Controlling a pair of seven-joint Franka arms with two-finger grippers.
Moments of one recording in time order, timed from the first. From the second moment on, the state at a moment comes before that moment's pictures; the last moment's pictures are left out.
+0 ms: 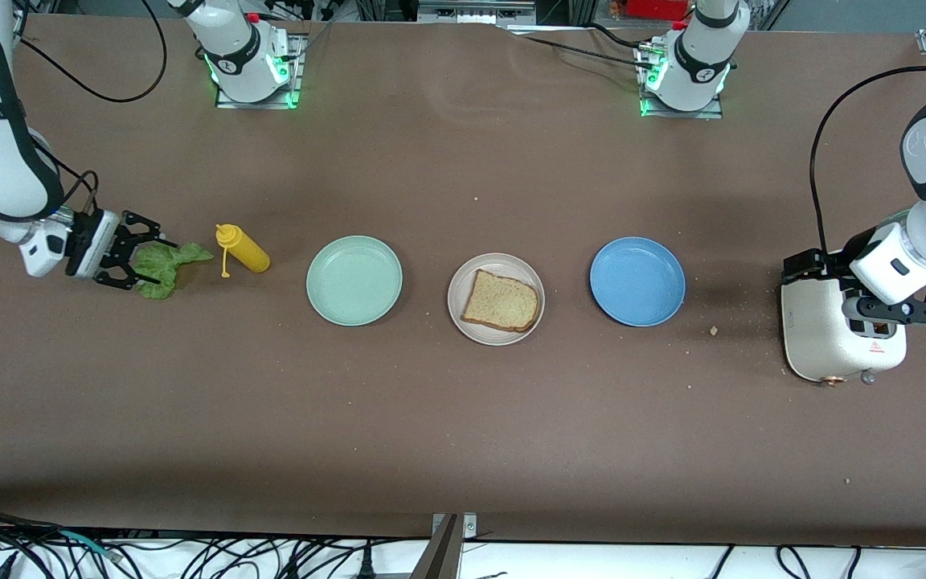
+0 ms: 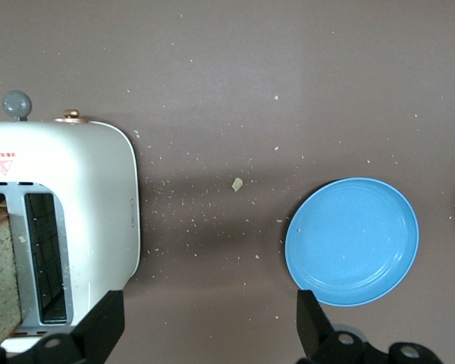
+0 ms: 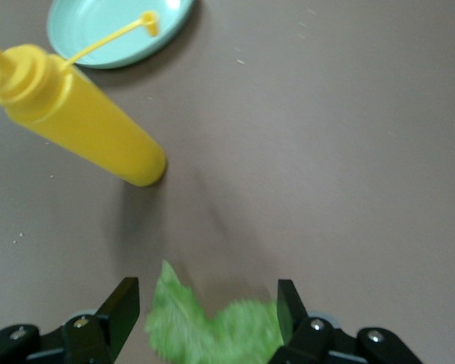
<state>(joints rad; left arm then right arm) 0.09 0.21 -0.03 -1.73 -0.03 1.86 0.14 -0.27 0.28 -0.05 -2.15 0.57 2.19 -1.78</state>
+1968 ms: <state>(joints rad) 0.16 0.21 -0.04 -1.73 0.02 1.89 0.15 -0.27 0.36 0.08 -2.28 0.02 2.49 -0.23</state>
